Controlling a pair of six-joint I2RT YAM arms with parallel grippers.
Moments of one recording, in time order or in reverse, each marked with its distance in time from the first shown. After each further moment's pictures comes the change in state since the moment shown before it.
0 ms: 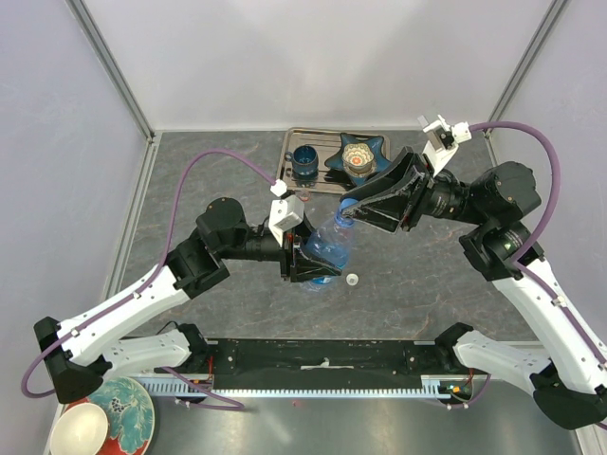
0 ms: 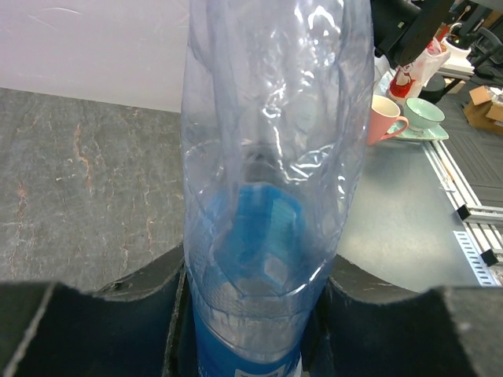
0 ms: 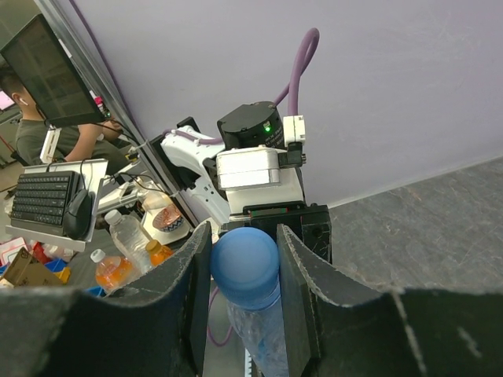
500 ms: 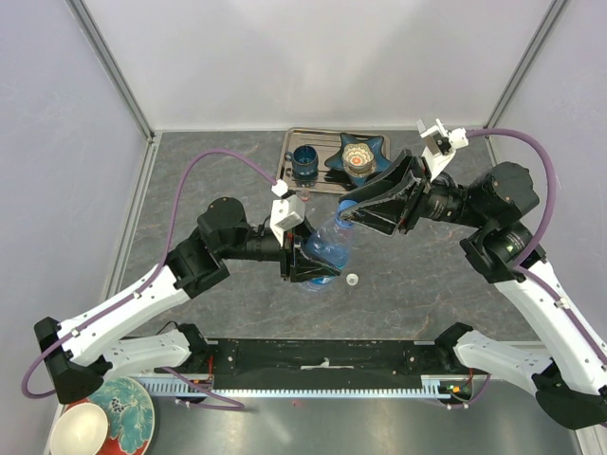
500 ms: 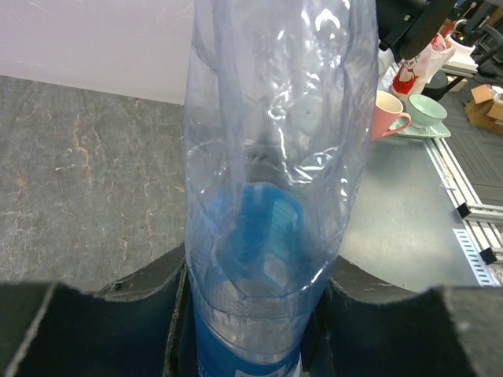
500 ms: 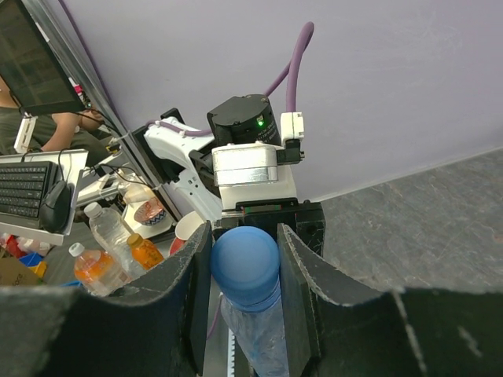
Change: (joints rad) left arm 0.005 0.001 0.000 -0.018 -0.002 0.000; right arm 0.029 -0.007 0.004 -0.059 0.034 -0.089
